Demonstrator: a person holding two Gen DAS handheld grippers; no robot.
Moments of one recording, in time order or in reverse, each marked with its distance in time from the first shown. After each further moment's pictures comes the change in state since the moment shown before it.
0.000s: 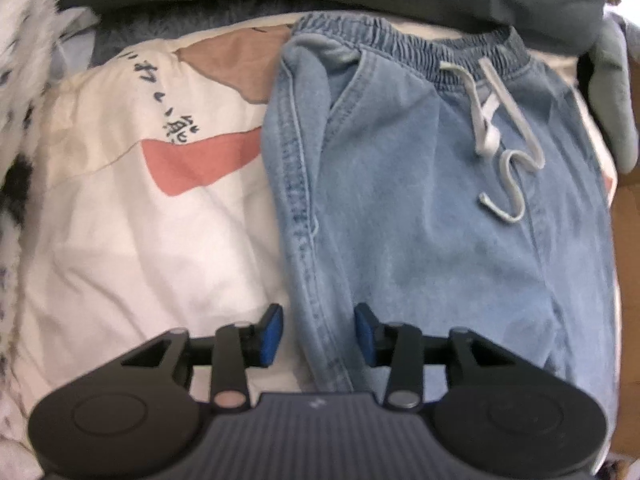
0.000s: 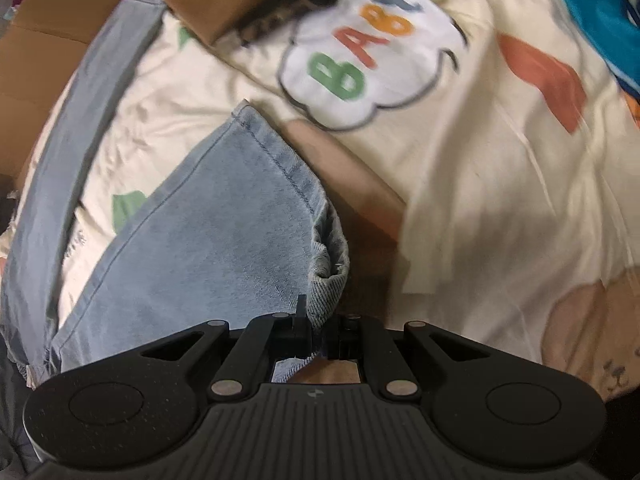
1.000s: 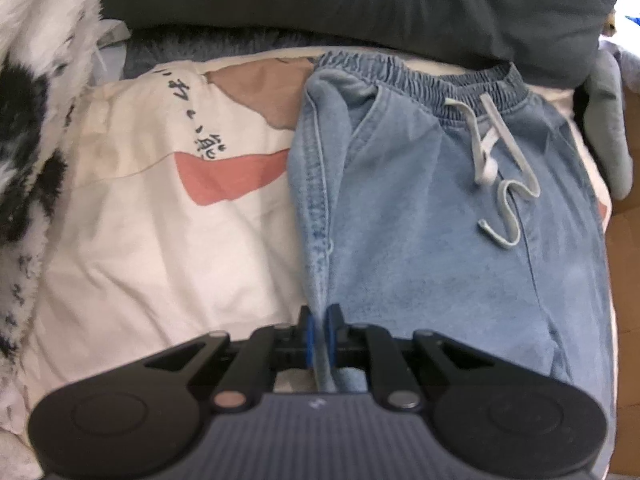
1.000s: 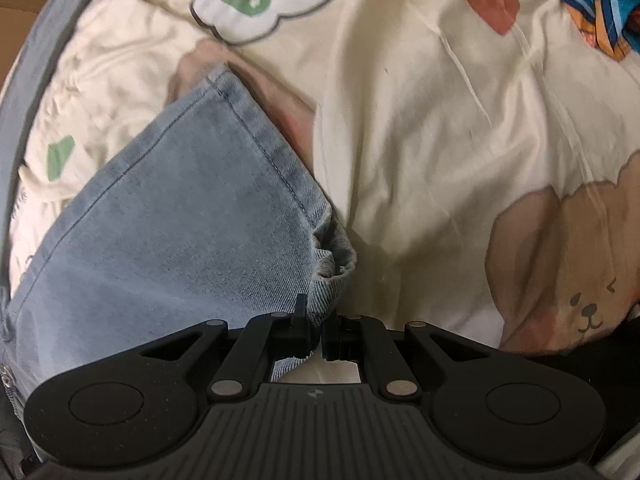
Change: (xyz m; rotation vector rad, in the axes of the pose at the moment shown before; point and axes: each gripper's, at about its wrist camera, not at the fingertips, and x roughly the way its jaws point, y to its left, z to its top) left arm -0.007 0.002 0.010 0.001 -0.077 0.017; right arm 0.025 -0.035 -0.037 0.046 0.103 -0.114
